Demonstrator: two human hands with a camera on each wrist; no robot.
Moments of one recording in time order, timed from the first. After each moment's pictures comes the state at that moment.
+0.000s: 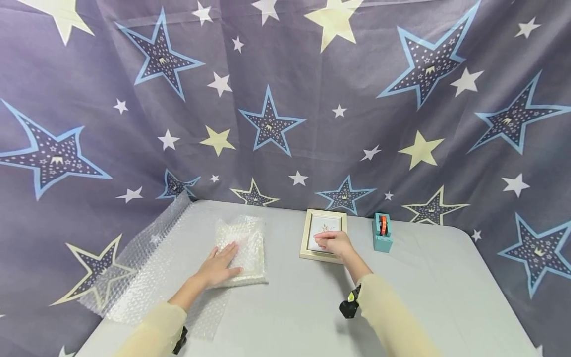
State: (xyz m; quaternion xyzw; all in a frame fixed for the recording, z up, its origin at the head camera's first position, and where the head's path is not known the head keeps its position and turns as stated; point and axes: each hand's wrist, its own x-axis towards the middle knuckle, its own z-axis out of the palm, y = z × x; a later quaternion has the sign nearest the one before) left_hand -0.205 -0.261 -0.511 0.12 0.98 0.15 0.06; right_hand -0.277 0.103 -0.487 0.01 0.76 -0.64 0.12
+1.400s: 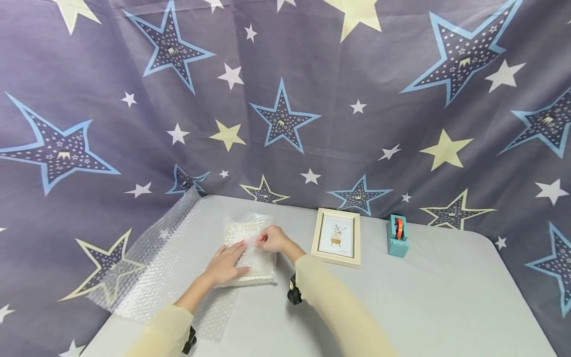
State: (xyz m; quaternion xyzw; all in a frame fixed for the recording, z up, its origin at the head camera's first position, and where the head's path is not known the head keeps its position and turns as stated) left_hand -0.208 -0.264 -0.513 0.10 0.98 0.17 0.03; right_hand -0.296 -0.079 -0.481 -0.30 0.87 -0.36 0.12
